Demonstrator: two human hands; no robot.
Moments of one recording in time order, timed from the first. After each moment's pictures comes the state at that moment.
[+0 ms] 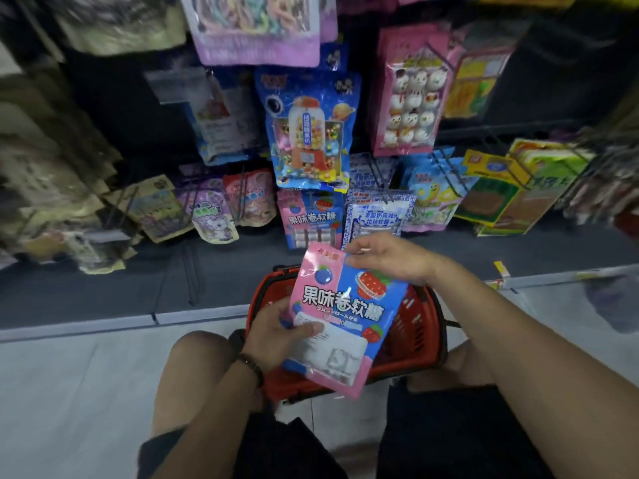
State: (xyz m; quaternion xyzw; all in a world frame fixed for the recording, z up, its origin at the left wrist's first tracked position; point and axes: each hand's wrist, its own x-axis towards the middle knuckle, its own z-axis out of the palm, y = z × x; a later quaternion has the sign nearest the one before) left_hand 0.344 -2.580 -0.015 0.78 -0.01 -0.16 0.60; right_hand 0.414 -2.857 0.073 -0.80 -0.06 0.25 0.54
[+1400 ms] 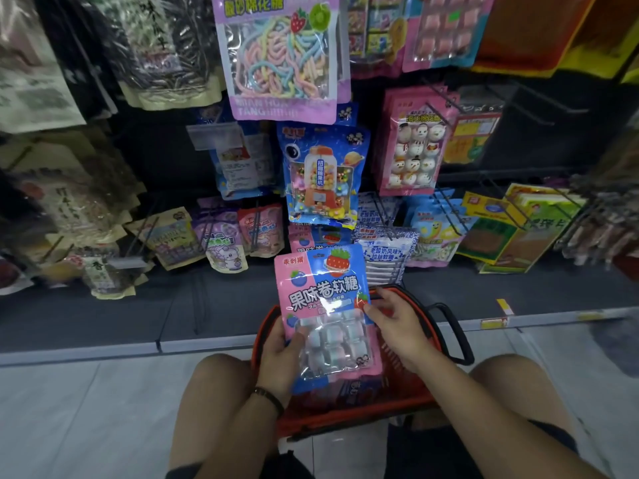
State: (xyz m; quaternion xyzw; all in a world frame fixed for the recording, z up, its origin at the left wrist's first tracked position) left_hand 0.337 -2.599 -0.004 0.64 0.09 -0.07 0.76; right_hand 0.365 -2.828 -0.002 -0.73 0.14 0.00 0.67
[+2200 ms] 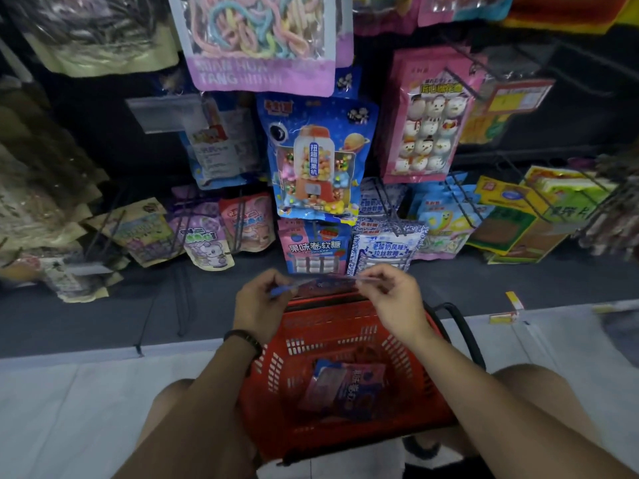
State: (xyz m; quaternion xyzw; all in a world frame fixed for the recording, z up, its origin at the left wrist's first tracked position) left_hand 0.476 -2.574 -0.013 0.81 -0.02 -0.03 0.59; right_hand 0.446 -2.836 -0.011 -0.79 0.06 -0.08 0.60
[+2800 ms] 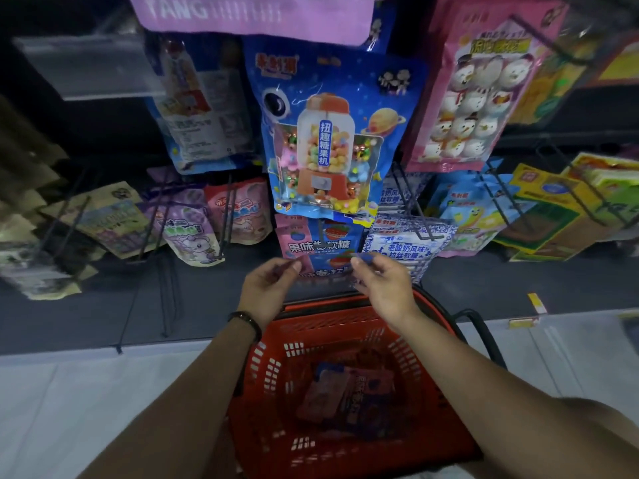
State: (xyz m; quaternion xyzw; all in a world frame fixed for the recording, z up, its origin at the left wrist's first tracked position) left_hand 0.562 -2.589 -0.073 0.73 0.04 -0.08 0.68; right_hand 0.537 -2.819 -0.060 -0.71 0.16 0.01 0.69
